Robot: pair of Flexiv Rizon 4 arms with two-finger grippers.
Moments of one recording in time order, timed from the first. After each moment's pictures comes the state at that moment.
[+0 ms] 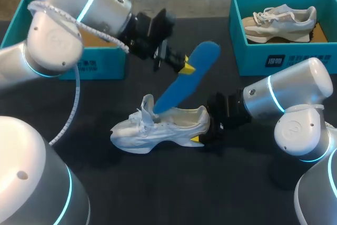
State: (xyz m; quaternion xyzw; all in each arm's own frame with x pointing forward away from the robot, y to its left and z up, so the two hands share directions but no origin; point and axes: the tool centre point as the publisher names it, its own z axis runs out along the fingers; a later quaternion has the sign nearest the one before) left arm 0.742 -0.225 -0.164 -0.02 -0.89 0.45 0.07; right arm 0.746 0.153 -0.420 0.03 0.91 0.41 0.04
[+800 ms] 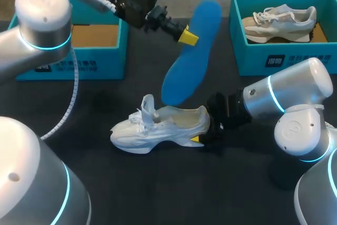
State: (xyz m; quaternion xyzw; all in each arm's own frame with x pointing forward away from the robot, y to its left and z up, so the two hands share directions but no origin) left arm 0.738 -0.228 -0.077 -0.01 -0.81 0.53 0.23; right arm 0.746 0.153 -0.420 0.03 0.91 0.41 0.04
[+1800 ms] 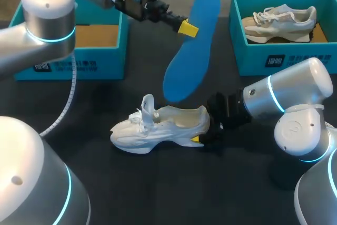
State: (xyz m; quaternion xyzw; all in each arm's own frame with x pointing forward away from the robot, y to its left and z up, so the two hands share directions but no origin) left arm 0.744 -0.229 -0.062 0.03 -0.78 0.54 0.31; right arm 0.746 0.153 -0.420 0.03 0.91 0.41 0.04
